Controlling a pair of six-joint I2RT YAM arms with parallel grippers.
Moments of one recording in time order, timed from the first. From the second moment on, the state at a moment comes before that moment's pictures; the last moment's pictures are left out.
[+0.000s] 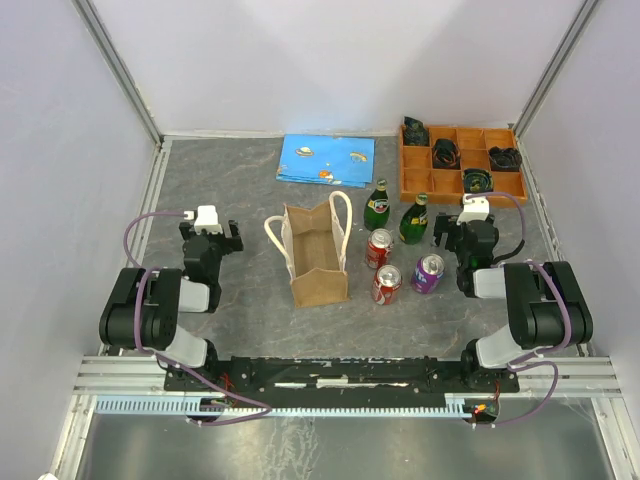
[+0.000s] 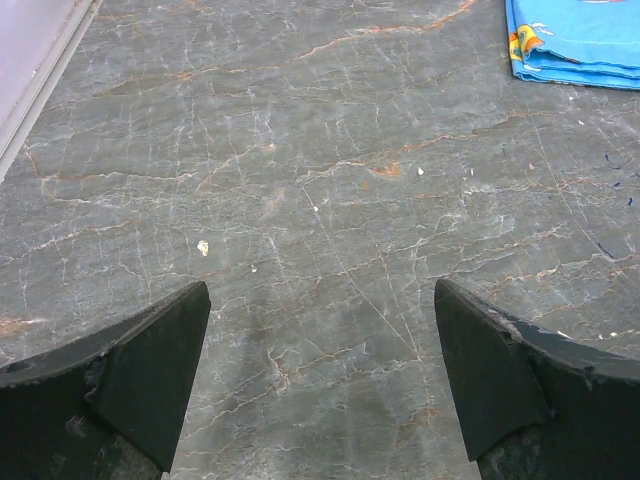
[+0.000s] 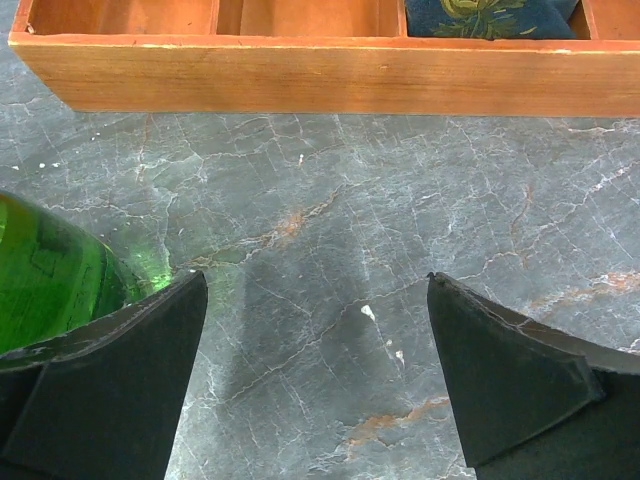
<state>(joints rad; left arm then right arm) -0.03 1.51 0.24 1.11 -0.10 0.03 0.02 1.52 0.36 0.80 0.09 0.01</state>
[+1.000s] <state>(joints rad) -0.03 1.10 0.56 0.28 0.01 0.03 0.01 1.12 1.11 -0.56 0.36 0.18</state>
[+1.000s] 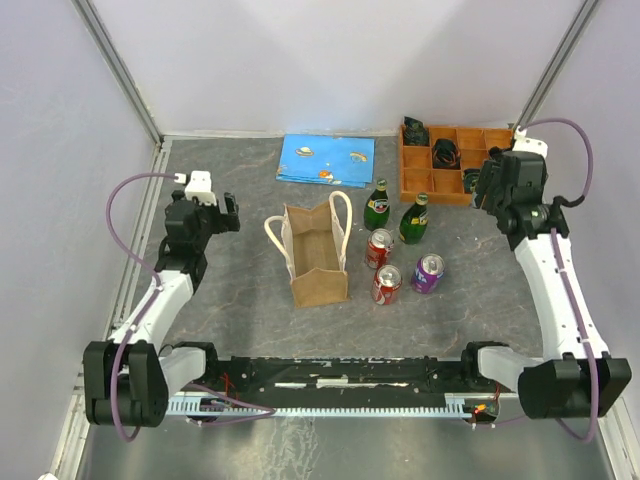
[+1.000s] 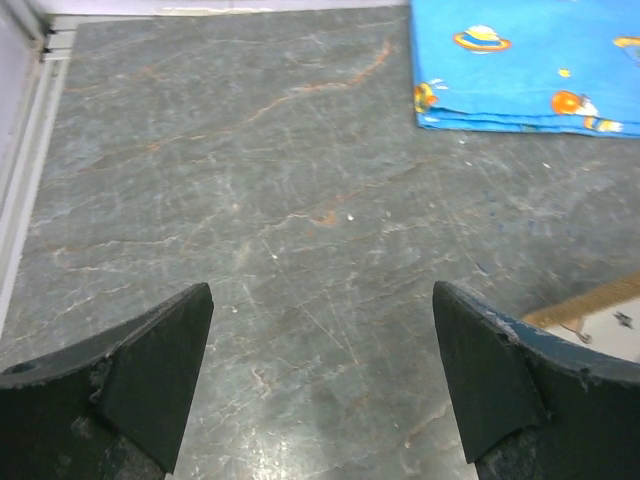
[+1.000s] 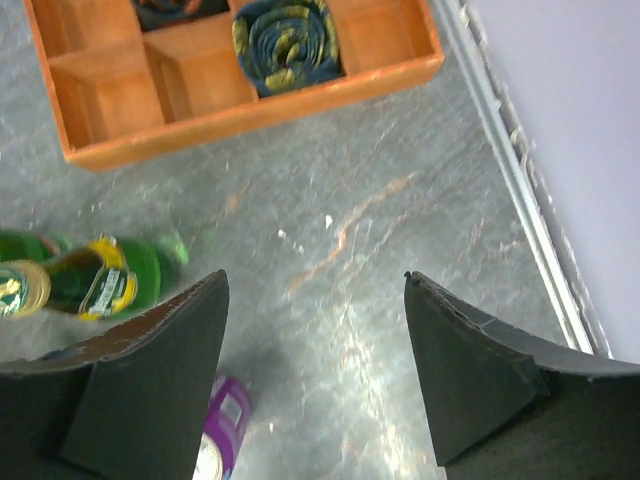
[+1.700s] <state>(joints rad) -0.06 1.39 1.34 -0.24 0.33 0.02 0.07 1.43 1.58 -1.33 0.21 0.27</state>
